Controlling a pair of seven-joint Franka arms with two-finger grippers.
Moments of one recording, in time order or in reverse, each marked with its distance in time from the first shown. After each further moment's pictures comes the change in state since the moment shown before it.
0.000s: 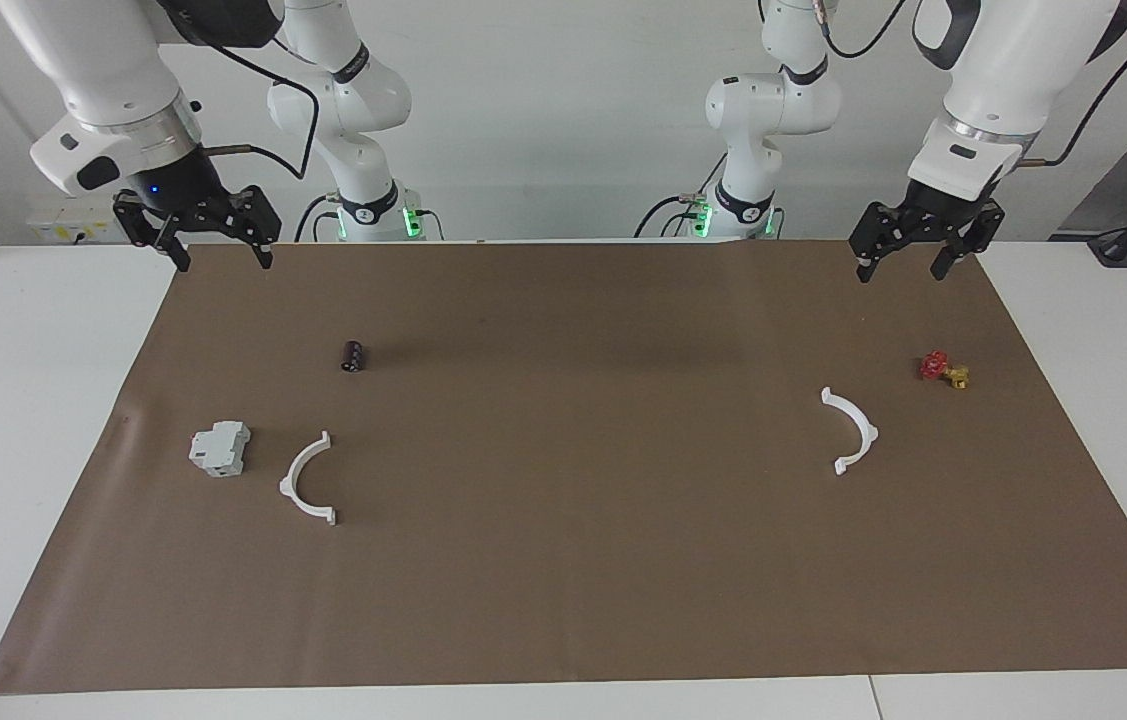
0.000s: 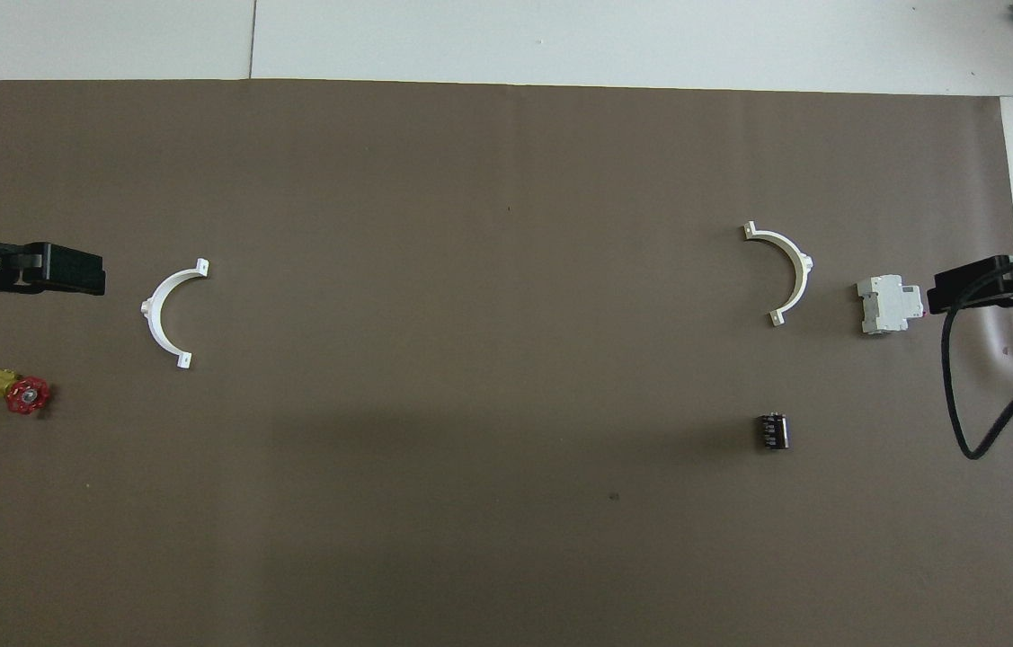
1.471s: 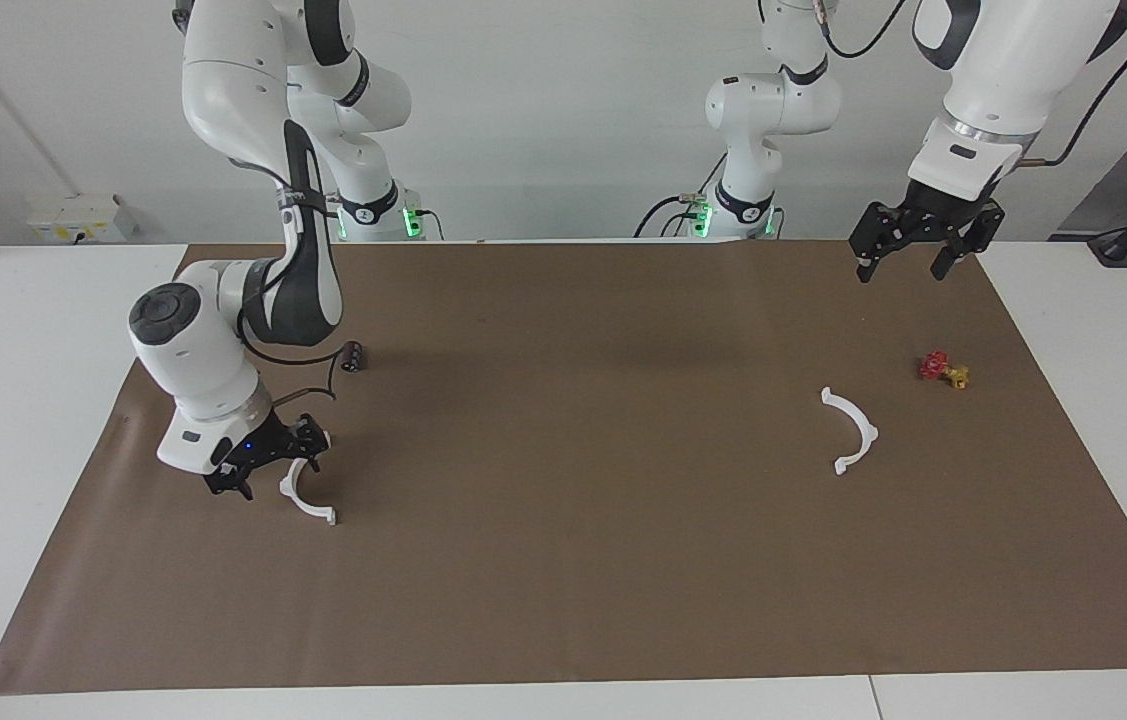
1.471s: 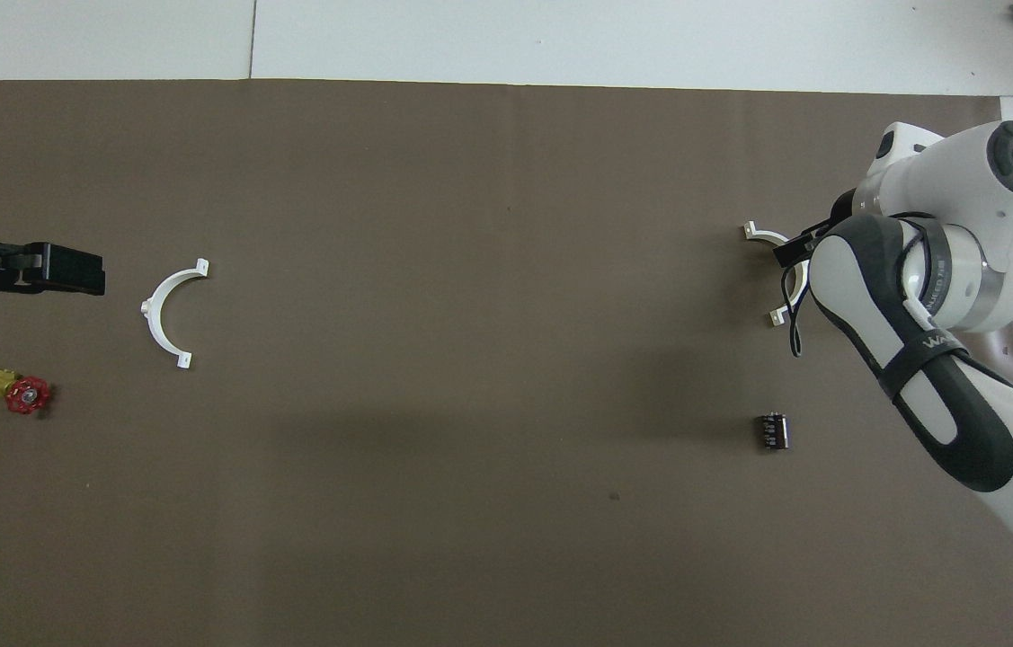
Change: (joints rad) left arm 0.000 0.000 0.000 0.000 0.000 0.000 0.000; right arm -0.053 0.472 0.004 -0.182 0.159 0.755 -0.581
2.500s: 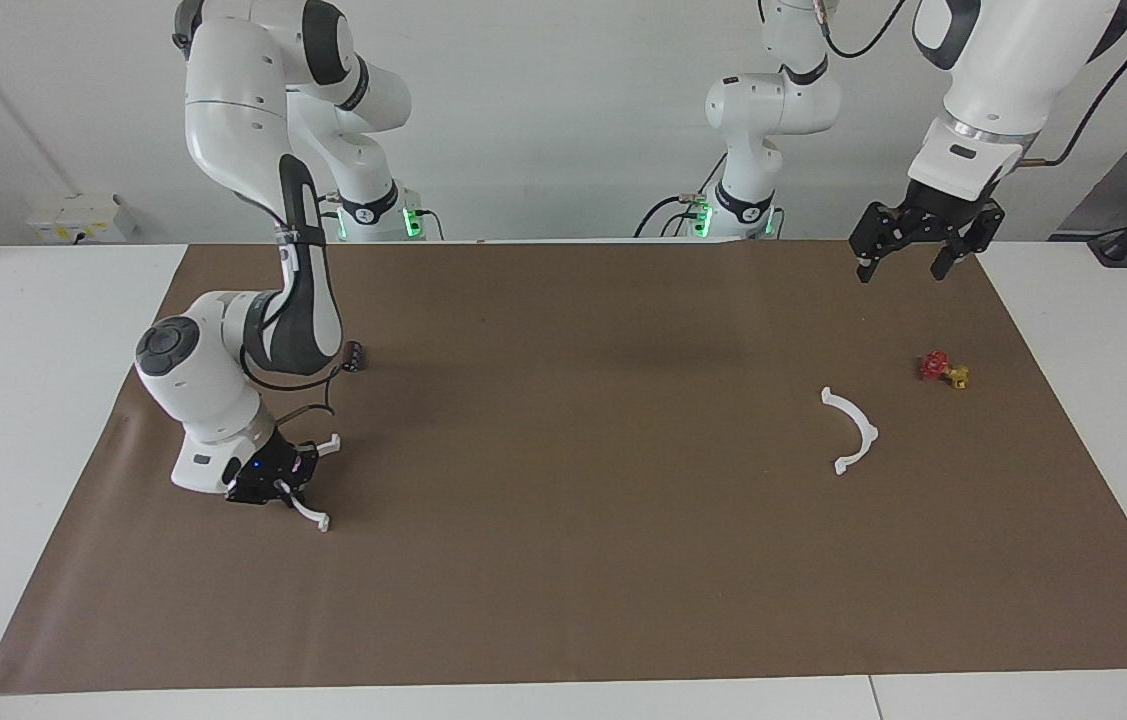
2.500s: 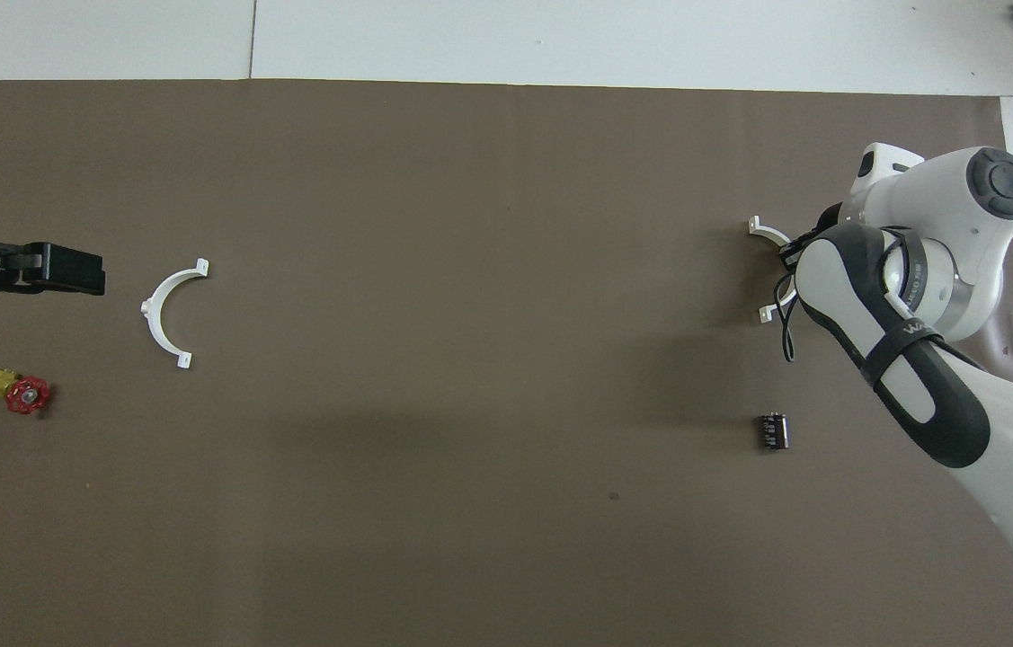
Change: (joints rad) left arm 0.000 0.000 0.000 0.000 0.000 0.000 0.000; right arm 0.006 0.038 0.001 -0.021 0.041 0.045 -0.045
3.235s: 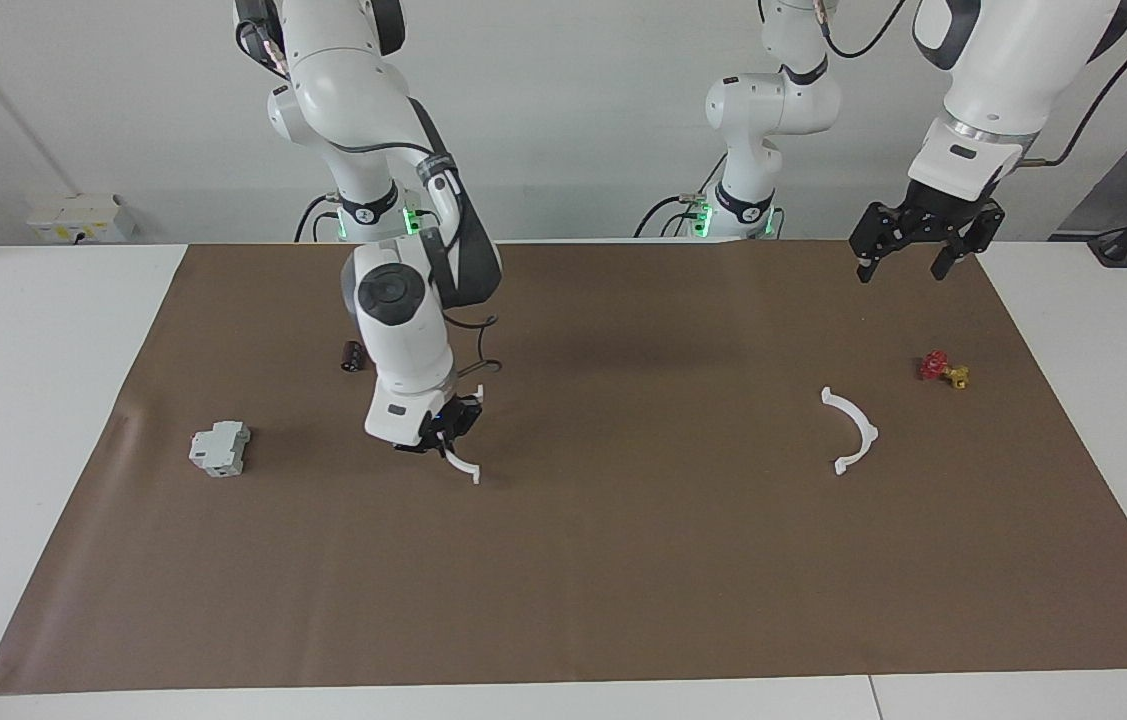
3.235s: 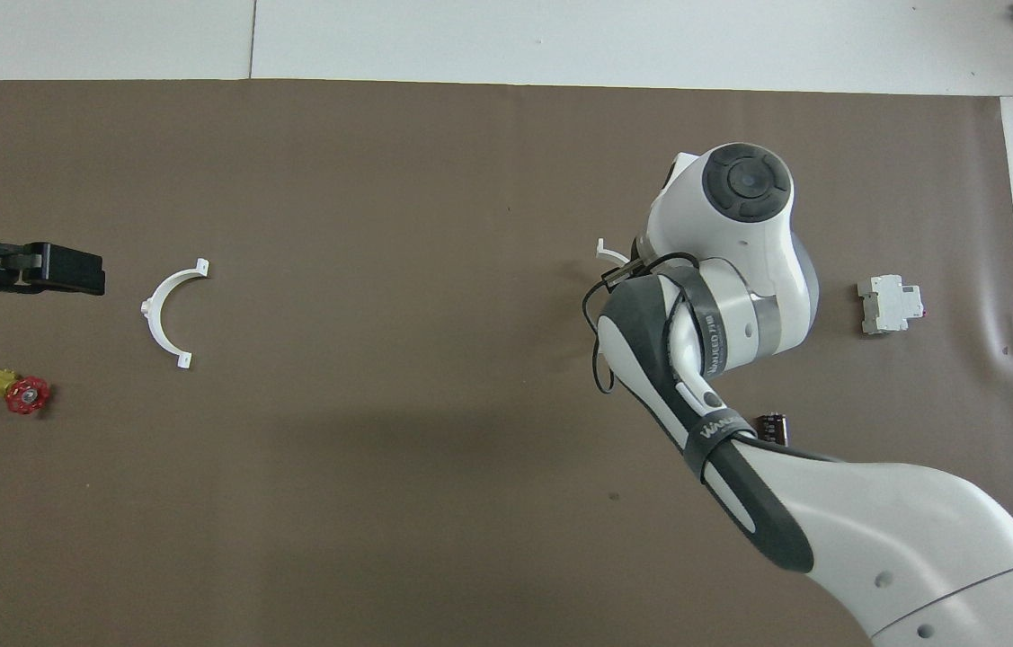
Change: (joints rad) left arm 0.000 0.000 0.000 0.000 0.000 0.000 0.000; right arm 0.386 -0.048 0.010 0.076 -0.115 -0.164 0.556
